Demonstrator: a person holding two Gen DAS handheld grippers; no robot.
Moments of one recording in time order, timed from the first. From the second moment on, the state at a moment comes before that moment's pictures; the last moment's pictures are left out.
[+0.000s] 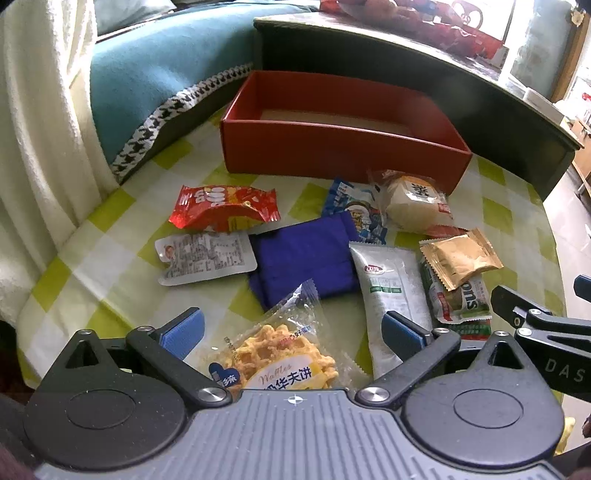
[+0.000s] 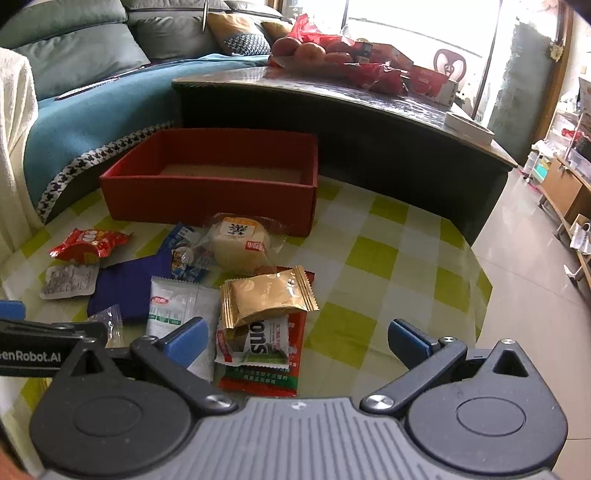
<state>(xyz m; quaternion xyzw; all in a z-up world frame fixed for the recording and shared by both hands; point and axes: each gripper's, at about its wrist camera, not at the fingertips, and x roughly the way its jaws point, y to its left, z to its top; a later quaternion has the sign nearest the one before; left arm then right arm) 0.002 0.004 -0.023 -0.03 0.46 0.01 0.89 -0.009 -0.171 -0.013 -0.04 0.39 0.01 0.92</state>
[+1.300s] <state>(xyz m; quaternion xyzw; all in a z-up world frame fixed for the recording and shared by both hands) 0.002 0.005 -0.027 -0.03 0.48 0.01 0.88 -0.006 -0.169 -0.019 -0.04 0.41 0.02 0.91</state>
